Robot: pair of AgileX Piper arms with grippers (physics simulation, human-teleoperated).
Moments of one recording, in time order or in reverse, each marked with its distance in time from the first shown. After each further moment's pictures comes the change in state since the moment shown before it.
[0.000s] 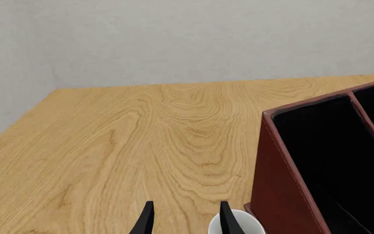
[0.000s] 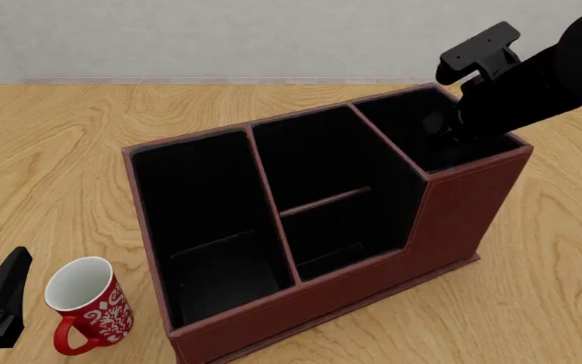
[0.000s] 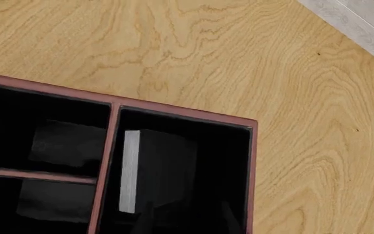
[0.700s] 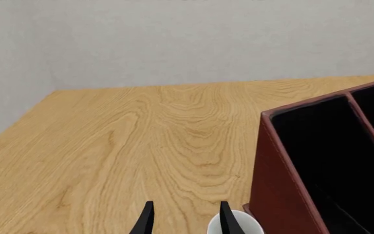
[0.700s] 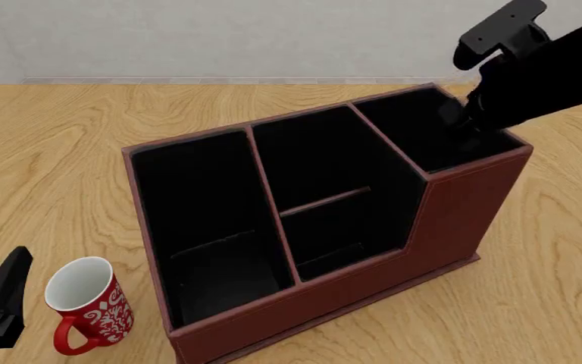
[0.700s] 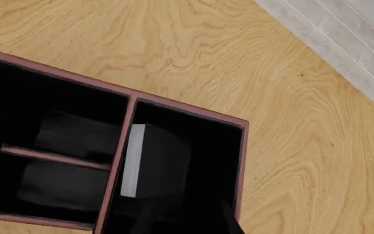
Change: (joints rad) left arm -0.006 0.000 0.000 -0.004 0.000; right arm 0.012 -0.095 -0.015 0.049 -0.088
